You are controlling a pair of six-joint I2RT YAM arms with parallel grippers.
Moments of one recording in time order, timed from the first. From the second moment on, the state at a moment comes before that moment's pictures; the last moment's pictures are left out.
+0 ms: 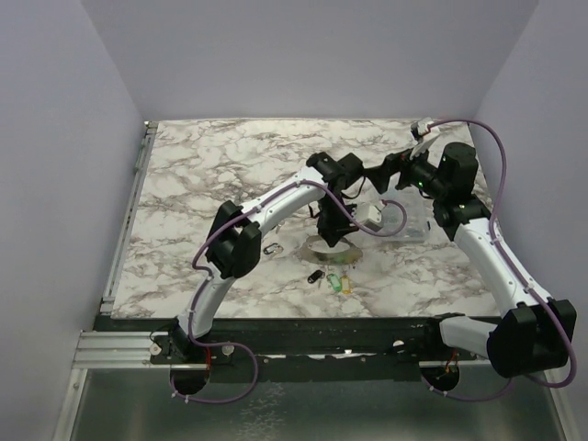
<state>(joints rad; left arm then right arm) -0.84 2.23 2.11 -1.36 0.54 0.90 0.16 1.19 0.96 0.04 -0.50 0.02</state>
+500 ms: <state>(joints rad) -0.78 2.31 2.22 -1.24 0.40 1.01 0.16 1.22 0.96 0.02 -0.47 -0.02</state>
